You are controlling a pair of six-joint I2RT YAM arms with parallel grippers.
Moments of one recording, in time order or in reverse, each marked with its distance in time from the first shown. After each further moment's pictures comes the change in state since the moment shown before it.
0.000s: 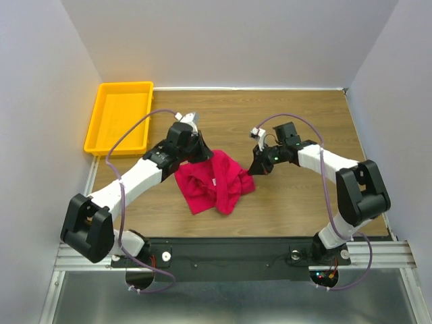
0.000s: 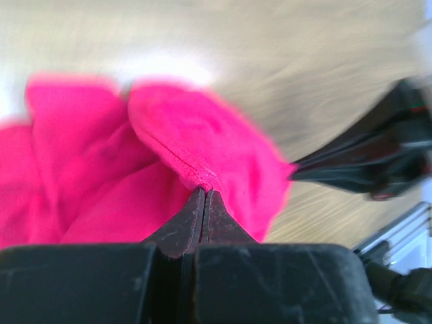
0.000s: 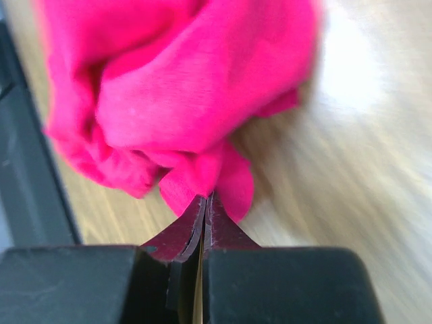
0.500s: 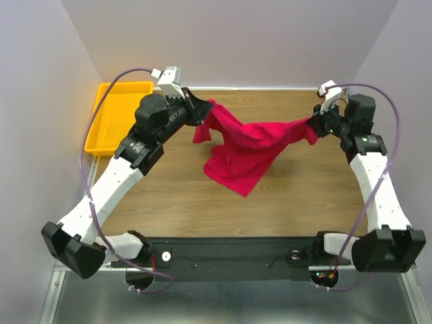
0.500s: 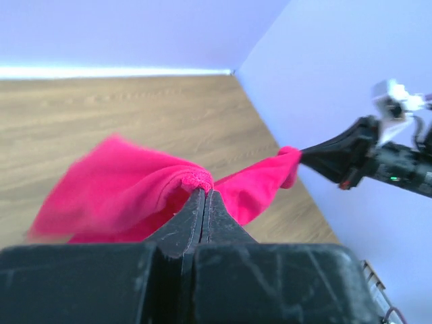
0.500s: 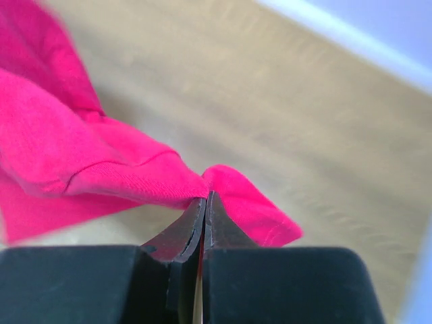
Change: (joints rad) left arm 0.000 -0.123 0.400 0.070 -0.011 0.140; right arm -0.408 -0.423 0.172 -0.130 0.341 -0.080
